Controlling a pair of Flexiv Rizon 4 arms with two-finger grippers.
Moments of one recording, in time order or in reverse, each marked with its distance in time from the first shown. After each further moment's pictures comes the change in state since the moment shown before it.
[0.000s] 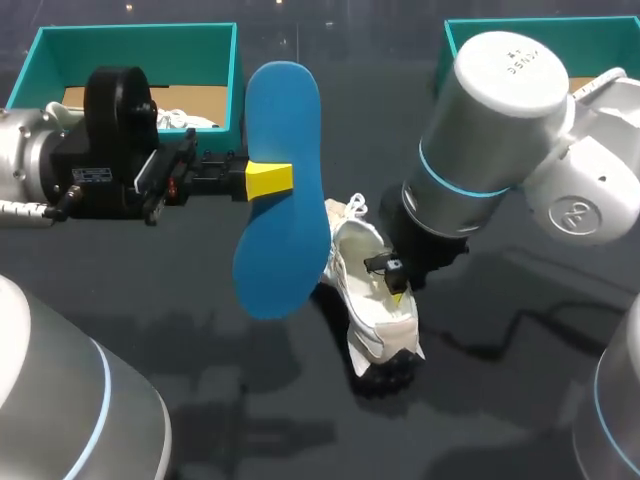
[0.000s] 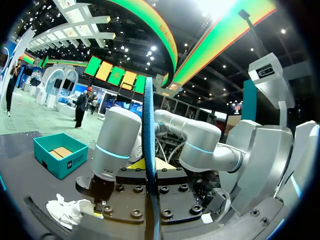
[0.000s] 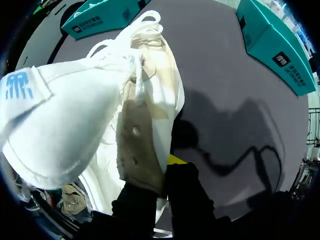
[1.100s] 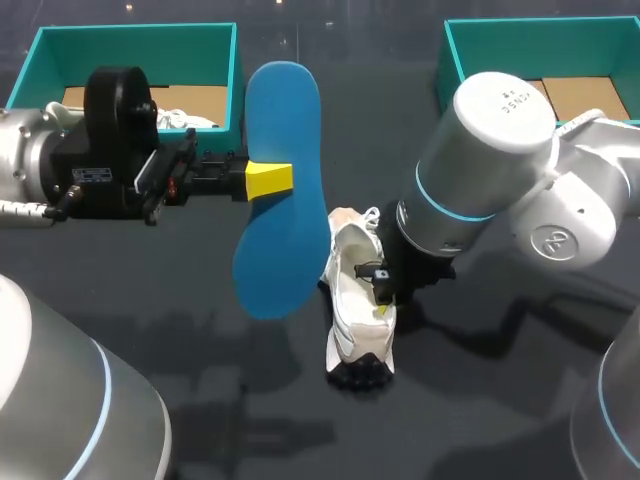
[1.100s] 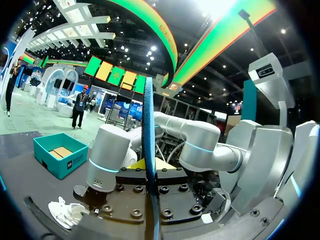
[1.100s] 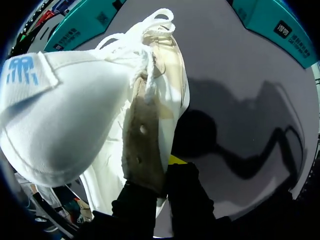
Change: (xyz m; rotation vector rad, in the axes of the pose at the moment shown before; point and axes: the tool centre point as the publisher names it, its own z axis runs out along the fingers) left arm 0.000 0.000 0.000 0.000 0.000 0.000; right arm 0.003 0.009 0.055 0.010 0.064 0.165
